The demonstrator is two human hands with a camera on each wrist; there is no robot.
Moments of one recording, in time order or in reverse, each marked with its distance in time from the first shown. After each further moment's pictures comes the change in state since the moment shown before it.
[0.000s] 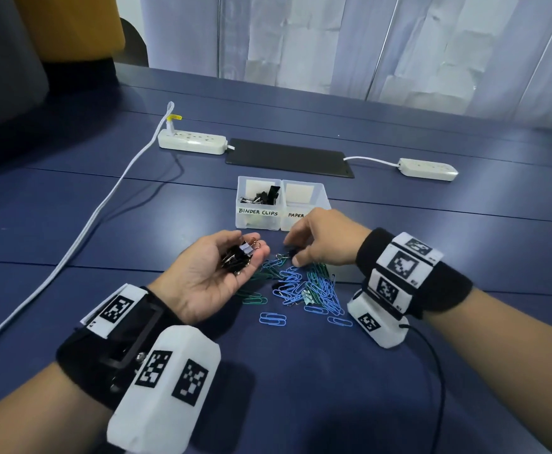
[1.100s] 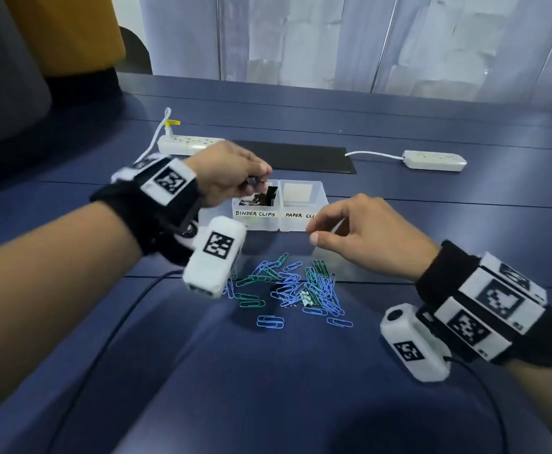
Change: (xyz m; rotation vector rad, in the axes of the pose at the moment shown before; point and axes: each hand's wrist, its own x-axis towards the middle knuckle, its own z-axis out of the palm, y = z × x) left_hand 0.054 0.071 0.073 1.109 -0.010 0.389; right_hand -0.056 0.006 -0.021 0.067 0.302 -0.102
